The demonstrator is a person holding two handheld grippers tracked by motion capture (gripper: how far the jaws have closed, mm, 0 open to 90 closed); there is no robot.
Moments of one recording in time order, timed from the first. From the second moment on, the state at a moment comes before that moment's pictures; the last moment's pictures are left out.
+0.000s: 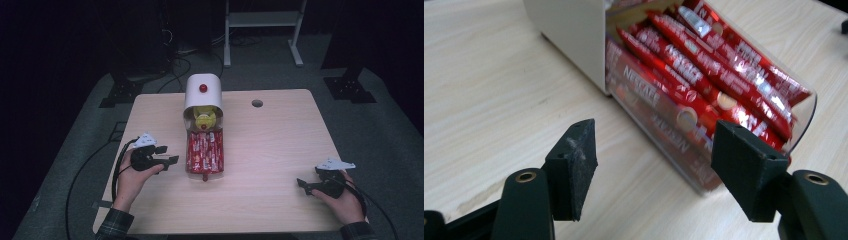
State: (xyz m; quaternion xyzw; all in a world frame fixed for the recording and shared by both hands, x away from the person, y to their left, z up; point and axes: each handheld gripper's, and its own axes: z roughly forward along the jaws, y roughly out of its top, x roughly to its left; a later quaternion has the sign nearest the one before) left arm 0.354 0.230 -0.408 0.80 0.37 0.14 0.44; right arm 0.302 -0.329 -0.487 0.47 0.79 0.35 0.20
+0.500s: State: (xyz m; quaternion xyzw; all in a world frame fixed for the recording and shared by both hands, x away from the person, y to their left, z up) left arm 0.359 0.214 -0.399 0.81 0.36 0.14 0.45; right arm 0.302 -0.329 -0.487 0.47 0.79 0.35 0.20
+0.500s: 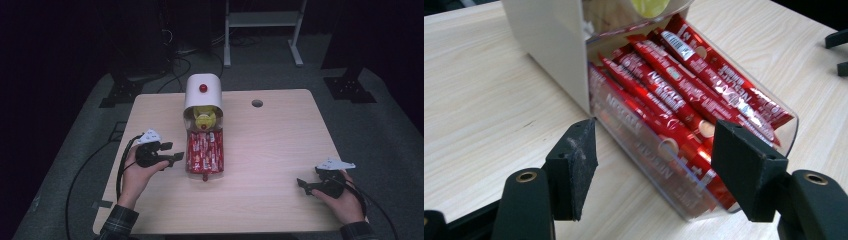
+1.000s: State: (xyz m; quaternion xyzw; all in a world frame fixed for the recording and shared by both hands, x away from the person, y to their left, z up) left arm 0.367 0.185 -0.394 0.81 0.34 0.13 0.46; right arm 0.302 -0.329 -0.488 0.47 0.79 0.35 0.20
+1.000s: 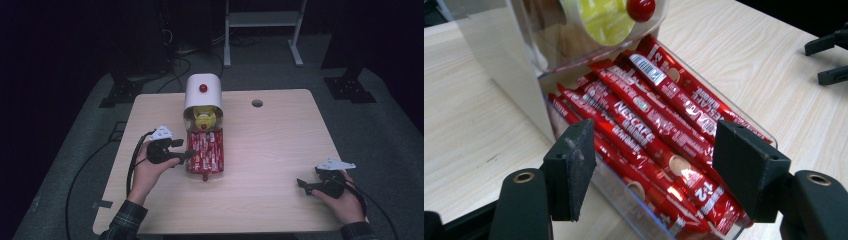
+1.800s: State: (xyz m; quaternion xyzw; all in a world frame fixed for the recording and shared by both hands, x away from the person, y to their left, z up) left arm 0.378 0.154 -0.404 0.82 0.34 0.13 0.45; right arm 0.302 -0.329 -0.488 0.47 0.79 0.35 0.20
